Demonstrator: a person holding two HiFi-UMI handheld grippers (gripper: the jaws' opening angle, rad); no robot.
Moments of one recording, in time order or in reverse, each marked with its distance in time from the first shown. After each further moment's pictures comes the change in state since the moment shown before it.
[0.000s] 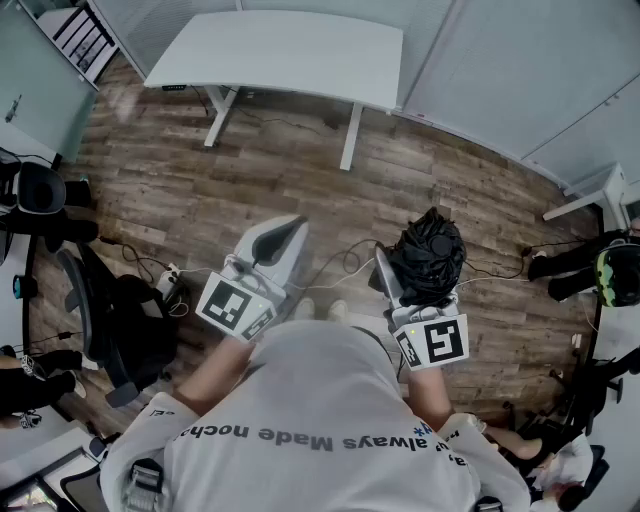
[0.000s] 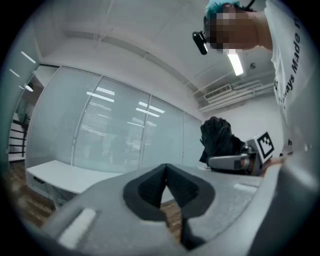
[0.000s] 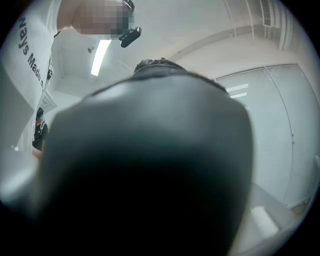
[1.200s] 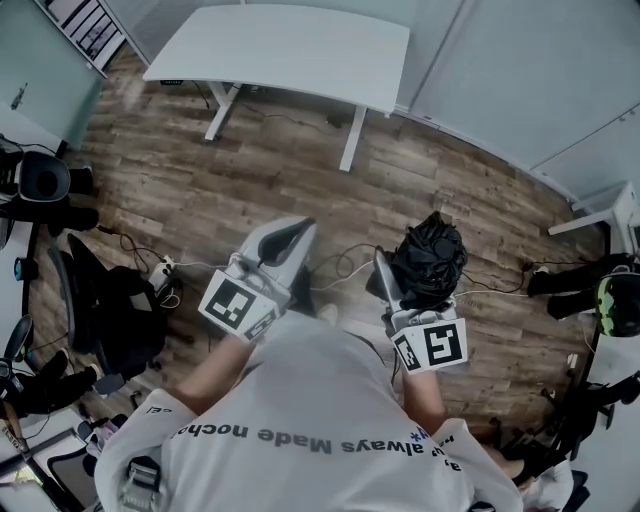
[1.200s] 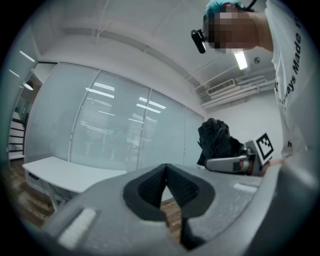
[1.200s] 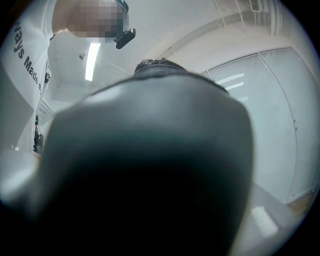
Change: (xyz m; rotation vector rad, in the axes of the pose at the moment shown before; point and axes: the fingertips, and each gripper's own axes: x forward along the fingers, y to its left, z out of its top) left arm 0.102 -0.017 -0.029 -0.009 0.039 0.020; right arm 0.010 -0.100 -0.033 0.088 0.015 0.041
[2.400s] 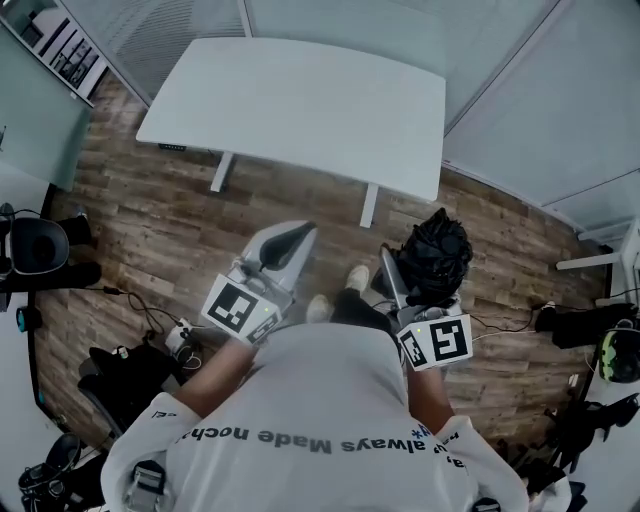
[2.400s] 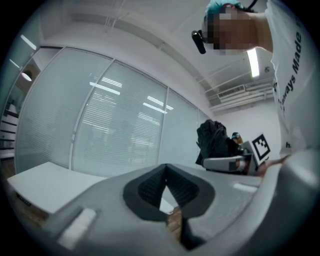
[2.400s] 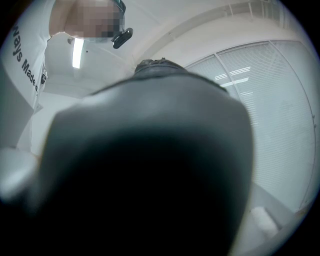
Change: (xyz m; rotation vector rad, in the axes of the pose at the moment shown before) left arm 0.123 0.419 0.041 -0.031 -0.010 -0.033; right arm 0.435 -0.057 0.020 -0.013 0.020 -0.047
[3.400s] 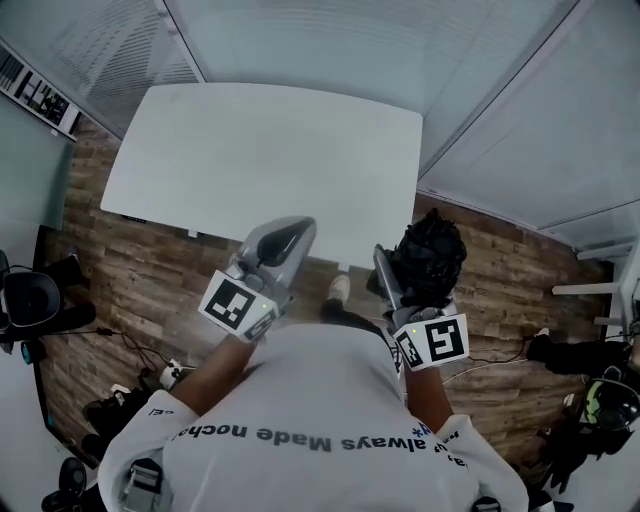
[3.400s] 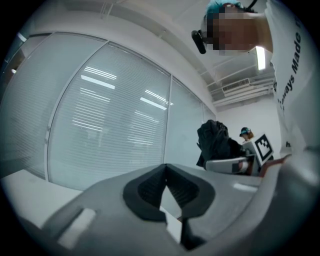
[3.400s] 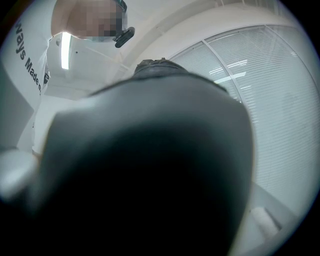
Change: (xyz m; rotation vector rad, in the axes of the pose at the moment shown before) left arm 0.316 0.128 0.013 0.023 0.010 -0.035; right arm 0.179 -0.274 0.018 0.017 -0.007 -0.009
